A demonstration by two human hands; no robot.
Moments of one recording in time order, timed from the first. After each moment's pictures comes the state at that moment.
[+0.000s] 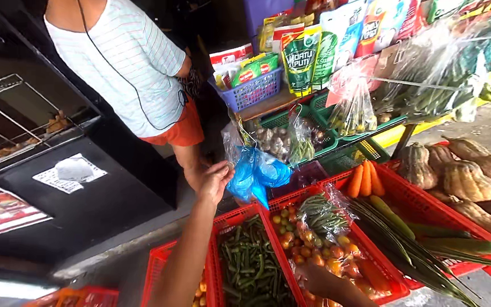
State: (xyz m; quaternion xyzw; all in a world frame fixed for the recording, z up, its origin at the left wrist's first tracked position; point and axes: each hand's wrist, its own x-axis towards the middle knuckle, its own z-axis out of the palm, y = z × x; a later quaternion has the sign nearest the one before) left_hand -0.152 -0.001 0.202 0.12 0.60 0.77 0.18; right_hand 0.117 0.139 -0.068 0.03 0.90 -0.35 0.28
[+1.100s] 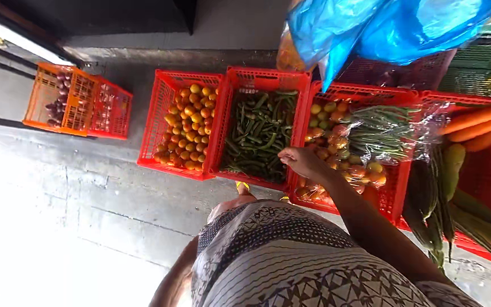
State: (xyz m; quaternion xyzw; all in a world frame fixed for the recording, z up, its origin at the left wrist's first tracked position) left_hand 0.236 -0.260 0.047 -0.37 0.66 0.54 0.37; right_hand 0.039 0.097 -0.073 -0.06 0.88 -0.38 0.29
